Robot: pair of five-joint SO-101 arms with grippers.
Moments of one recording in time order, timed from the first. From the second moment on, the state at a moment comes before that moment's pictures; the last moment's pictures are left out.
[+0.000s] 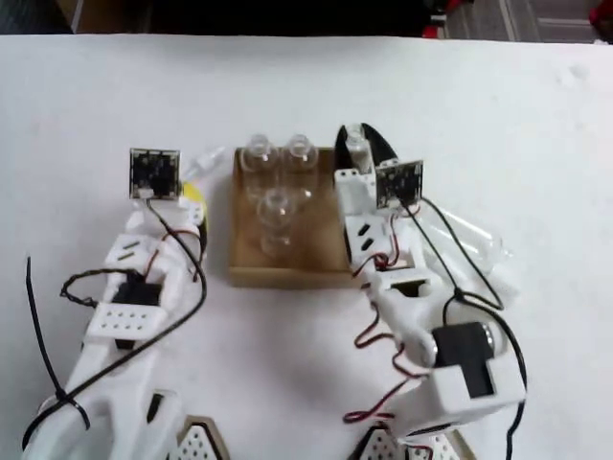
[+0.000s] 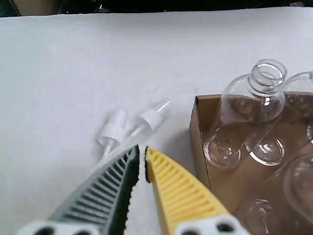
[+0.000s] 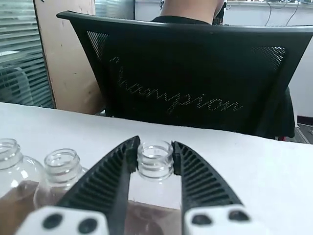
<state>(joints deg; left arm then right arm) -2.9 -39.2 72.7 5.2 2.0 -13.4 4.4 60.1 -58.7 4.2</state>
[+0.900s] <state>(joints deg) -2.9 -39.2 72.7 5.2 2.0 -15.1 11.1 60.1 -66.2 4.8</state>
